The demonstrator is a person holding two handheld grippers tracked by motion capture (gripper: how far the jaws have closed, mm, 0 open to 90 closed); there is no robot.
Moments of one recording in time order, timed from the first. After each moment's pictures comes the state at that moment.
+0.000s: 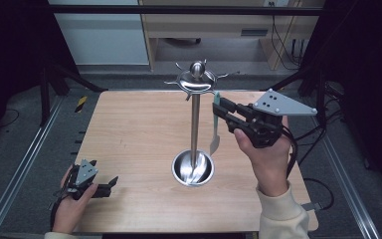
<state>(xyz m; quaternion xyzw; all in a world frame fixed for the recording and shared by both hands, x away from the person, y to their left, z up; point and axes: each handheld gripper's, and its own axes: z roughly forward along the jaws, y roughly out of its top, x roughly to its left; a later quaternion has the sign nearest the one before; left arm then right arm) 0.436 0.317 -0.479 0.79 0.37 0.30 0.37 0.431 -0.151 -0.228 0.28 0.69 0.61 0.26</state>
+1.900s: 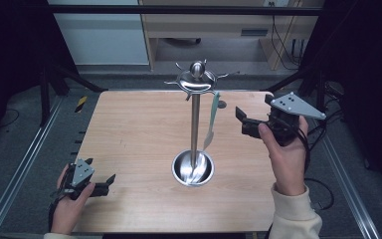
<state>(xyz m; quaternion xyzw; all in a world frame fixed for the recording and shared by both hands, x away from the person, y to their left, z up) 0.433 0.321 -0.472 0.78 0.38 0.33 0.38 0.459 -0.196 -0.265 0.41 0.65 0.53 0.35</state>
